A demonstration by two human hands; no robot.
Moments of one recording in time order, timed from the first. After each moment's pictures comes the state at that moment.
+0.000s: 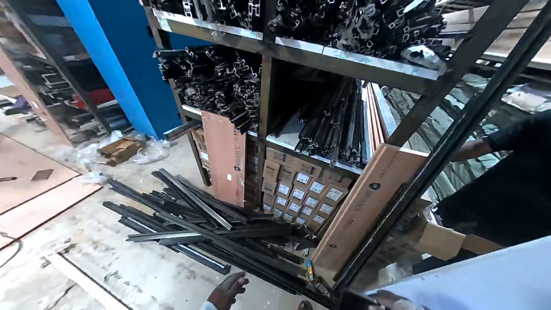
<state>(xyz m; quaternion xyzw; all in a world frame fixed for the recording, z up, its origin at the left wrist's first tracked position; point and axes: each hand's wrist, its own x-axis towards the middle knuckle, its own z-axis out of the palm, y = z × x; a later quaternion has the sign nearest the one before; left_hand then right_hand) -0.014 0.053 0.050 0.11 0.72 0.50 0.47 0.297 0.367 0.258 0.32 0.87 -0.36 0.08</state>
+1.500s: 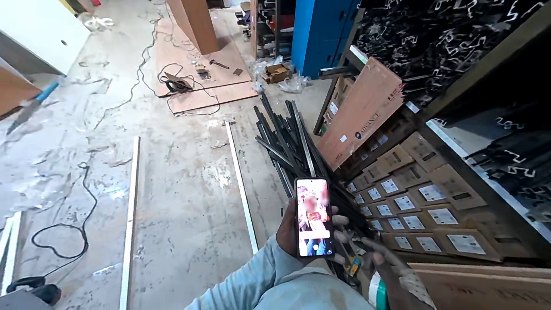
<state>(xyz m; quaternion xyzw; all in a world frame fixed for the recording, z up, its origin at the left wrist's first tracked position) 0.043 0.013 0.175 0.13 0.07 0.94 0.32 0.112 0.247 0.219 0.01 0.79 -0.61 0.05</state>
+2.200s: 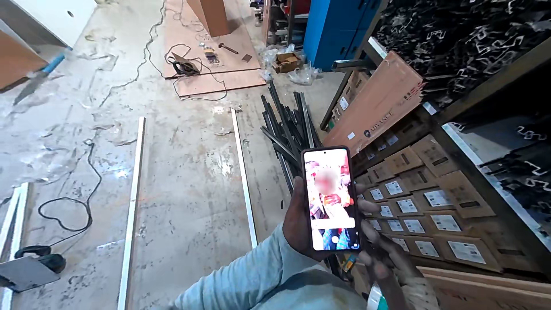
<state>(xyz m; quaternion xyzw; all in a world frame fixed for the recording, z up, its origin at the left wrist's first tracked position) 0.039 0.008 0.234 0.13 0.11 0.97 0.17 0.101 0.207 0.266 -0.12 0.78 -0.62 0.02</state>
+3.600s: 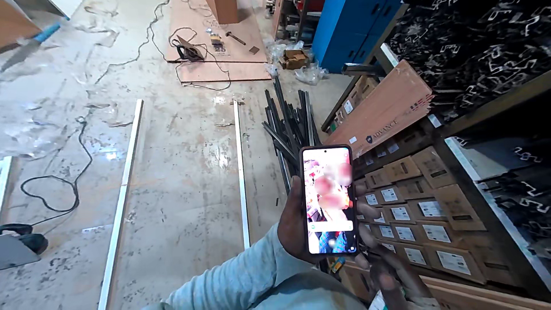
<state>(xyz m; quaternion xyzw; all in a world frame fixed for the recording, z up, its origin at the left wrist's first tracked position) 0.045 -0.010 0.238 0.14 0.09 0.98 0.14 0.105 0.210 0.261 -0.14 0.82 -0.56 0.01</state>
